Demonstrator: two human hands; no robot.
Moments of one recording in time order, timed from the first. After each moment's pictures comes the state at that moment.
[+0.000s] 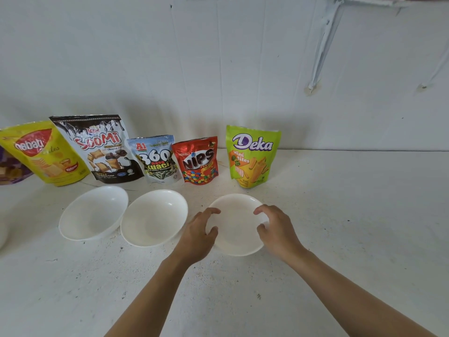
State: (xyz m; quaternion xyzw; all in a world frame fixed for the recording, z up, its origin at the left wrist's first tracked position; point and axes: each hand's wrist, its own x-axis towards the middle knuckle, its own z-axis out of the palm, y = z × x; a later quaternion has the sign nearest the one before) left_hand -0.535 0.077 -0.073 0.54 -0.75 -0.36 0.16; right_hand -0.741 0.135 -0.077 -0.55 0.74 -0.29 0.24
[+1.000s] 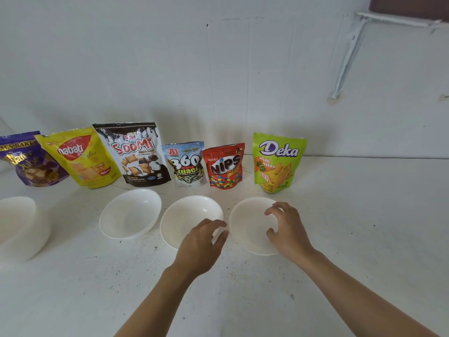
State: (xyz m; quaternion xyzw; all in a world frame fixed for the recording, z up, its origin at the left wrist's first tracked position) left_hand -0.468 0.089 -0.051 0.54 -0.79 -0.26 0.16; right_hand -0.696 0.122 -0.074 -0.58 0.76 -0.24 0.16
